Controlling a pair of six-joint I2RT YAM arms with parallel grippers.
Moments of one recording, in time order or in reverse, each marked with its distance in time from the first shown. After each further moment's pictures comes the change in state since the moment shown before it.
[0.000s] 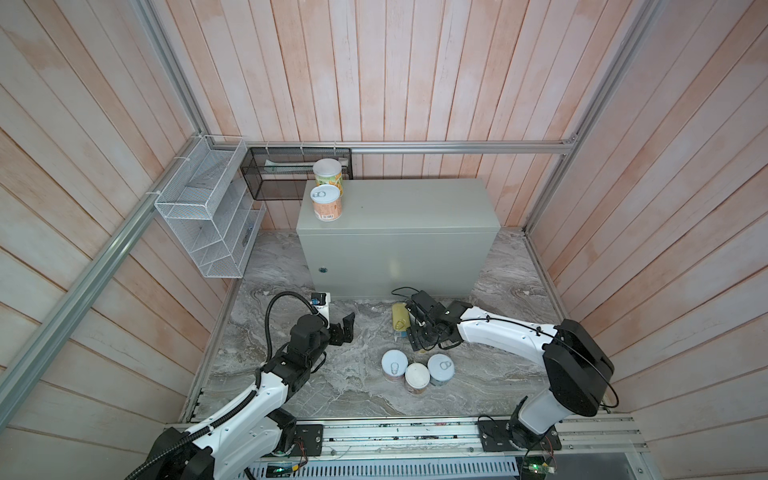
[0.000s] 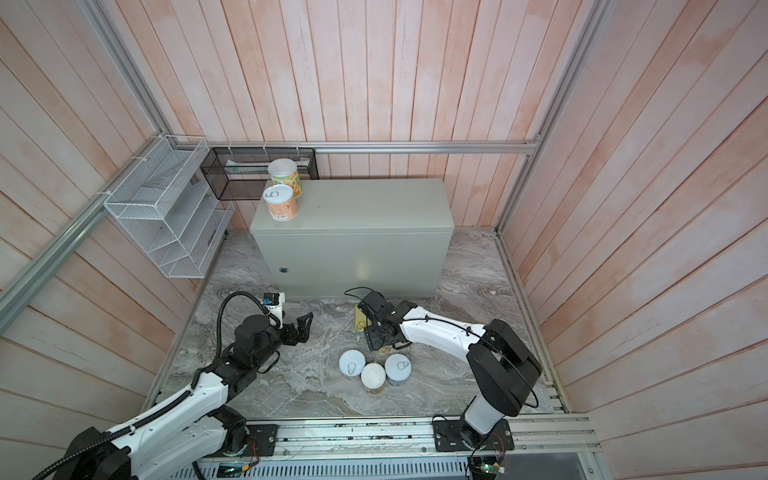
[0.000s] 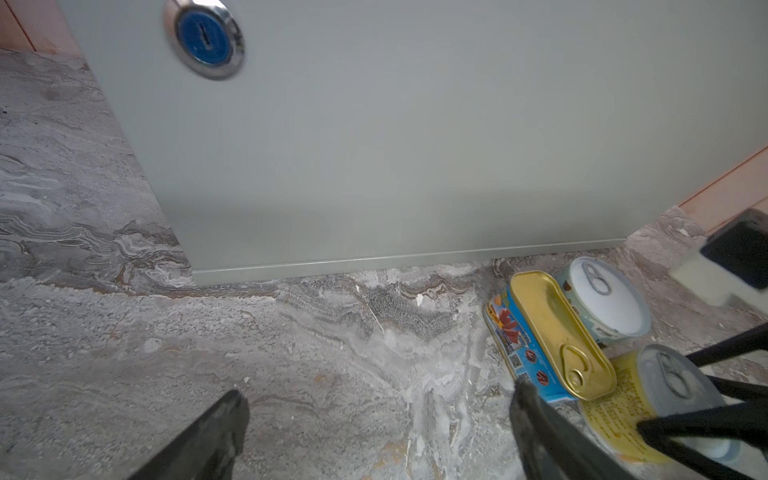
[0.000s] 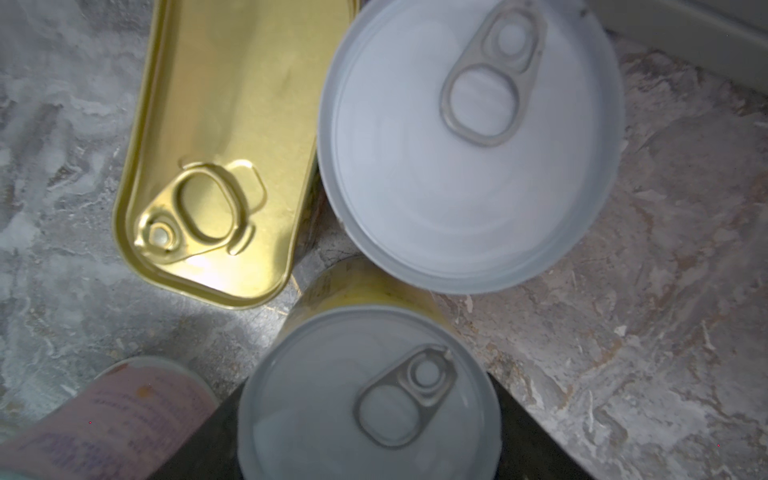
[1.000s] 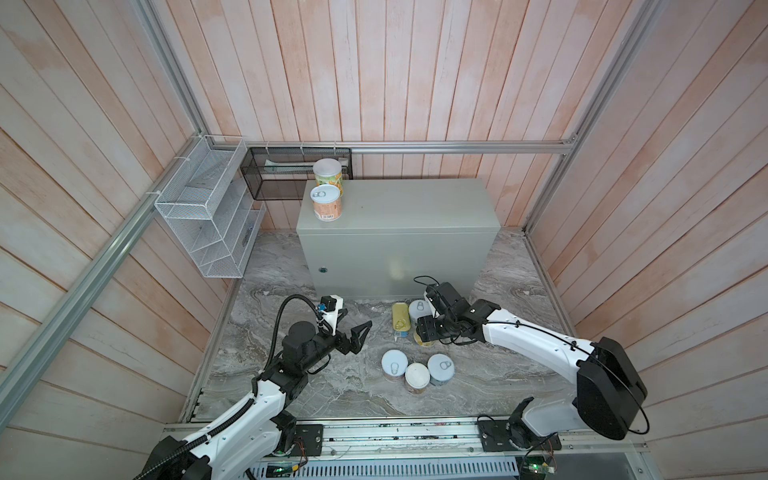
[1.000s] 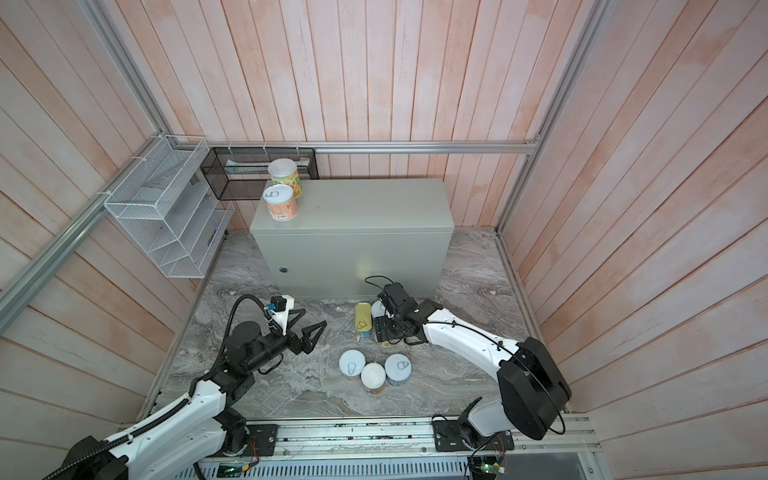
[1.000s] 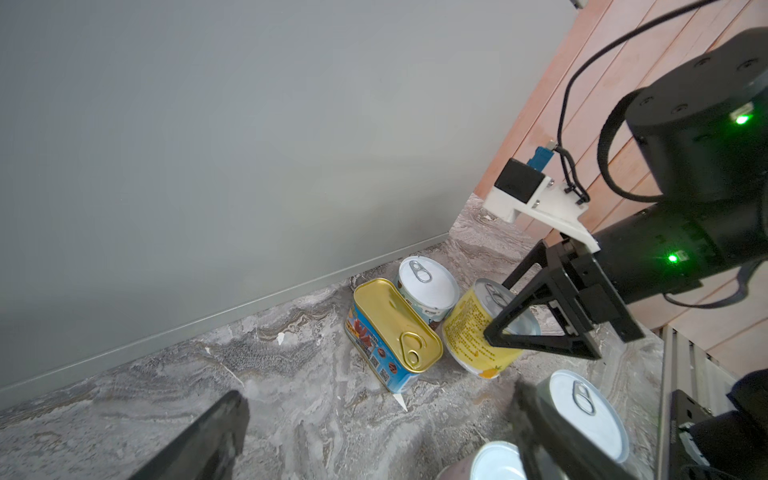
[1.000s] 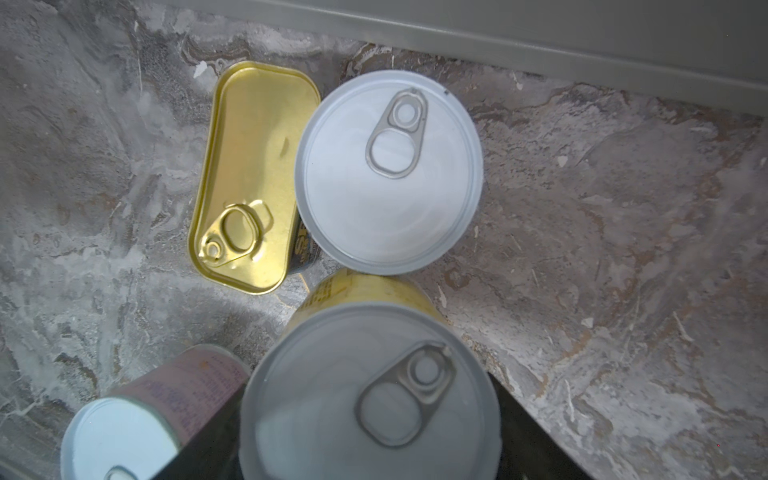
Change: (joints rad) left arm -0.002 -0.054 -0.074 0.242 0.390 0.050; right arm -0.108 -0.177 -0.068 0.045 -0.120 0.003
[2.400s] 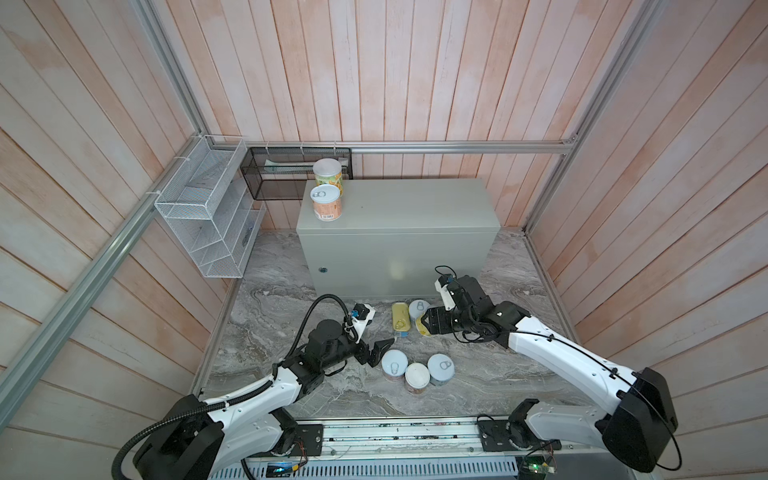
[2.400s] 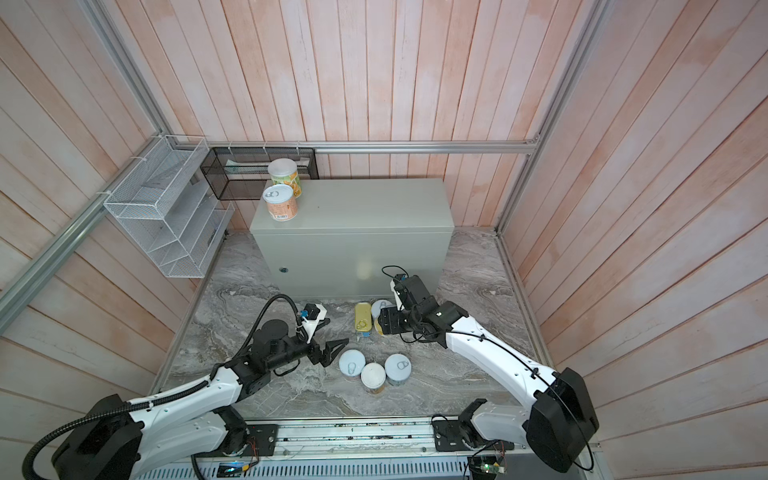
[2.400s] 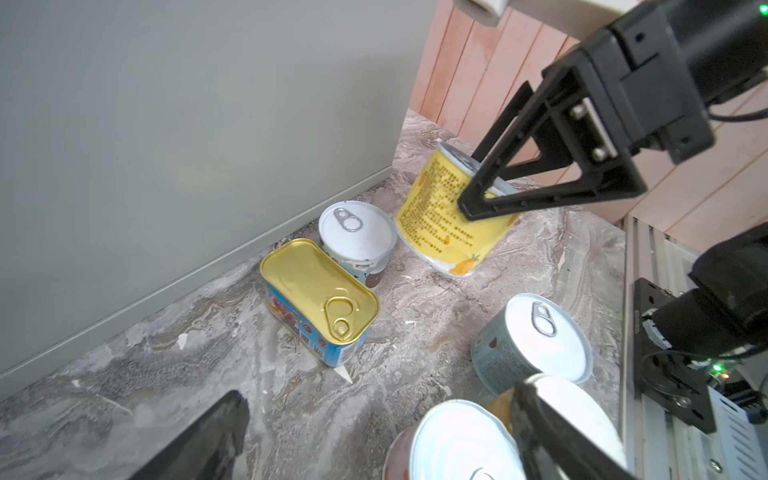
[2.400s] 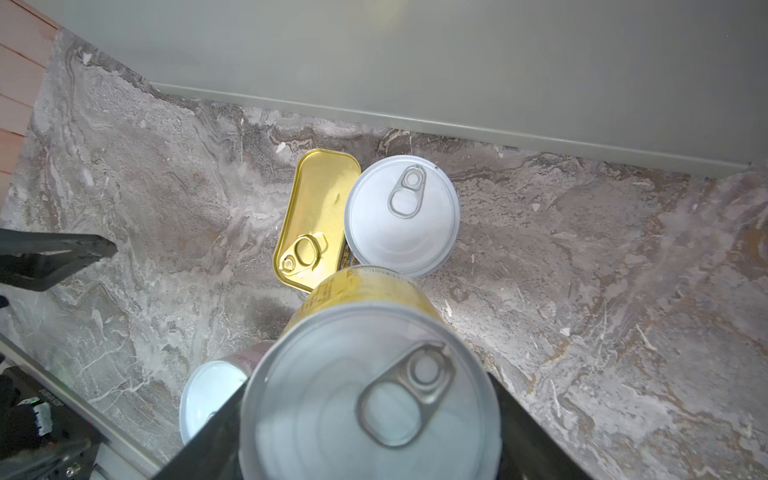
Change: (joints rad) left arm -0.221 0.195 0.085 -0.017 -0.014 0.136; right arm -0.060 -0.189 -0.013 0.014 -0.089 -0.012
